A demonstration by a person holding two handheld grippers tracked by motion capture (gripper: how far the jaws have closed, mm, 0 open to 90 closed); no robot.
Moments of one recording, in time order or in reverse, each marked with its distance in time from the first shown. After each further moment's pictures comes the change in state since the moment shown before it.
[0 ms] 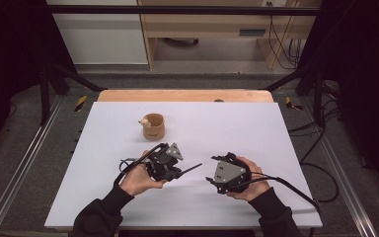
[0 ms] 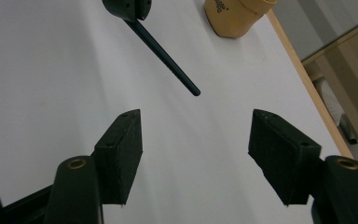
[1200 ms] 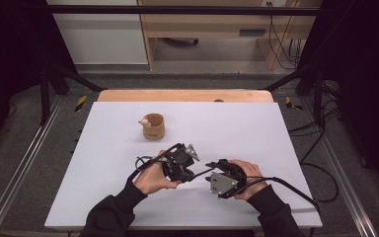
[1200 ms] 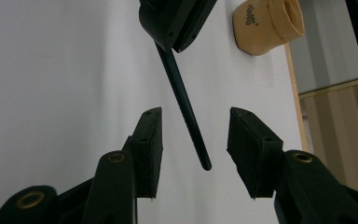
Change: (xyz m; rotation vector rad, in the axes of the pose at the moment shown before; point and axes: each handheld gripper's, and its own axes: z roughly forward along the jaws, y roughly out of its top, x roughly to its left) left arm -0.016 0.034 0.015 0.061 -0.054 0.007; right arm 0.007 0.001 0.009 0.019 0.012 -0.345
